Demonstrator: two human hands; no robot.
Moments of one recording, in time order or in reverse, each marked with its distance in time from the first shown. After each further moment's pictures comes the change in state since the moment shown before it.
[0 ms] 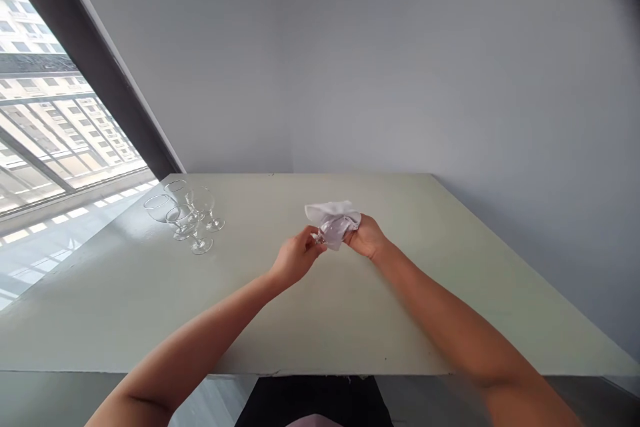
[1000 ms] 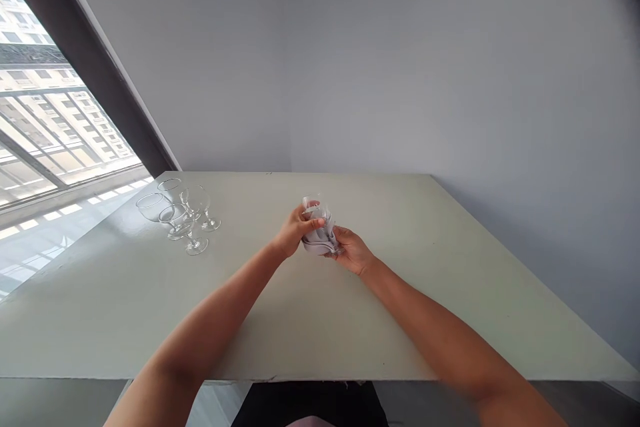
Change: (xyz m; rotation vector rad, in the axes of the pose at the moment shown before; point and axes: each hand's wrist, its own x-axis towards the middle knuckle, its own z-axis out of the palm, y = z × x) left_hand 0.061 -0.019 -0.003 -0.979 -0.096 -0.073; right_hand -0.007 0.043 0.001 0.136 -0.244 0.135
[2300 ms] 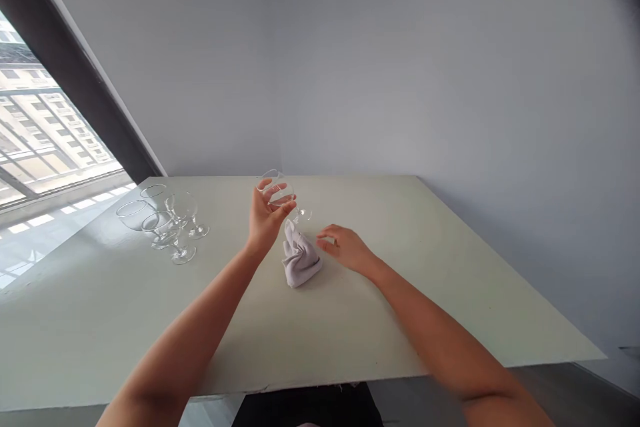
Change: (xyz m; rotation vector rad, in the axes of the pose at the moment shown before) left_hand -0.008 0.037 -0.004 0.157 0.349 0.485; right_hand -0.022 -0.034 0.003 -1.325 0.163 -0.300
